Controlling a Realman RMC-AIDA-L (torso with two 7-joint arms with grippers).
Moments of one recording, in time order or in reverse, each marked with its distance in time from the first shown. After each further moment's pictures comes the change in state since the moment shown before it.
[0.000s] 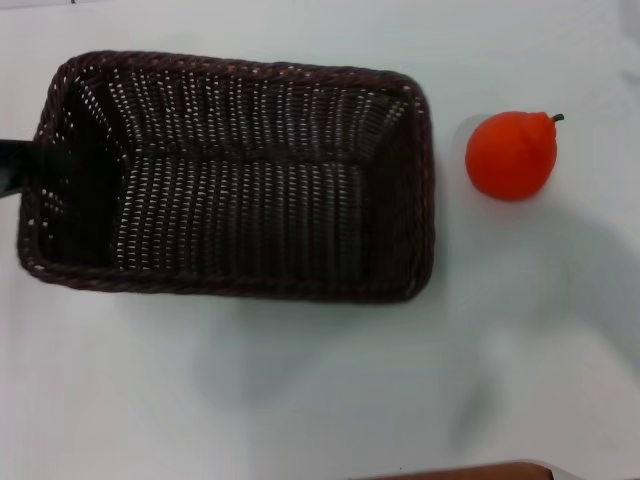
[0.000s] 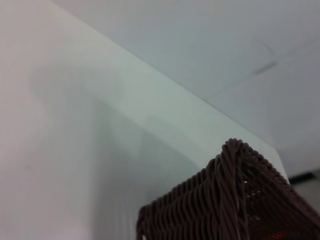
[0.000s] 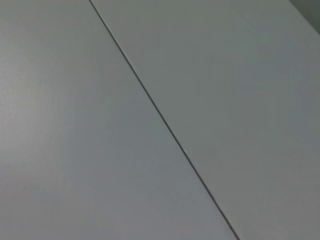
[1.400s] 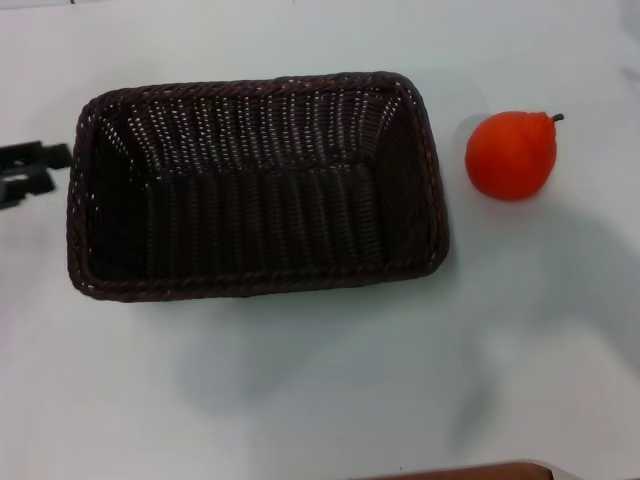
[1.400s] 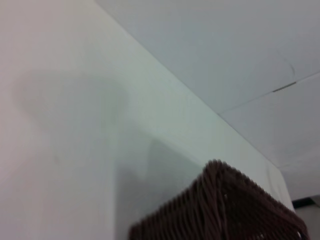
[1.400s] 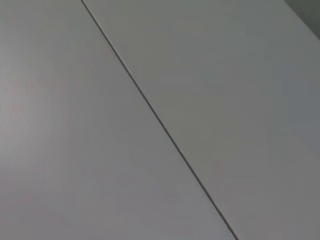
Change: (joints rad) left arm 0.037 0.037 0.027 -0.174 -0.067 -0.128 0.057; right arm 0.017 0.000 0.023 0.006 0.000 0.015 0.002
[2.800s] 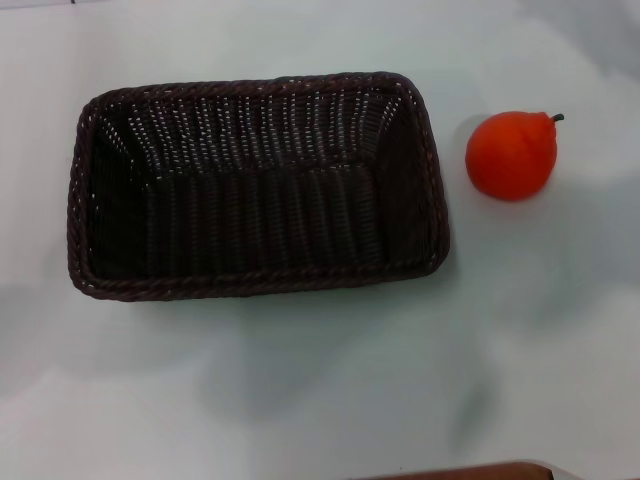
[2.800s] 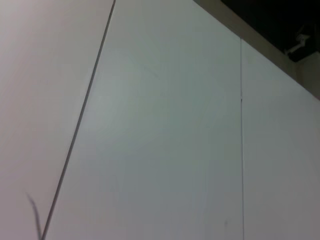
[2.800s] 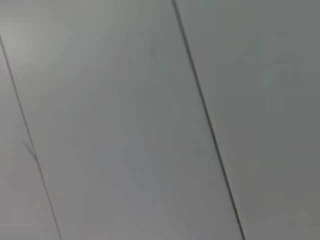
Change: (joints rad) left arm -0.006 -0.050 -0.218 -0.566 -0.854 0.167 1.527; right arm 0.036 -0.178 -0.407 -0.610 -0.823 0.040 0.885
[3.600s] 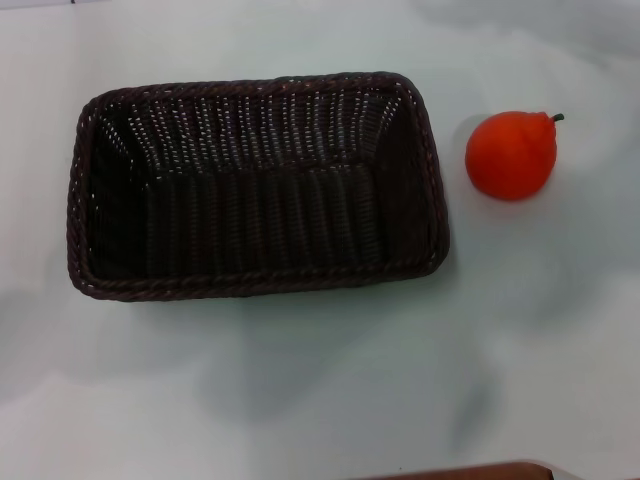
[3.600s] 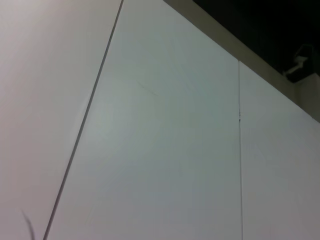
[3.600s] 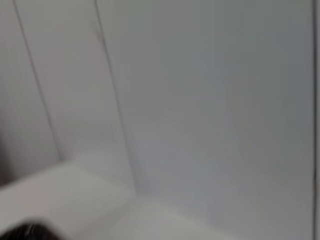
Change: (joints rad) left arm -0.004 -0.001 -0.001 -0.024 -0.039 0.033 0.006; right arm 0.056 -0.010 -0.004 -0.276 -0.390 -0.208 0.212
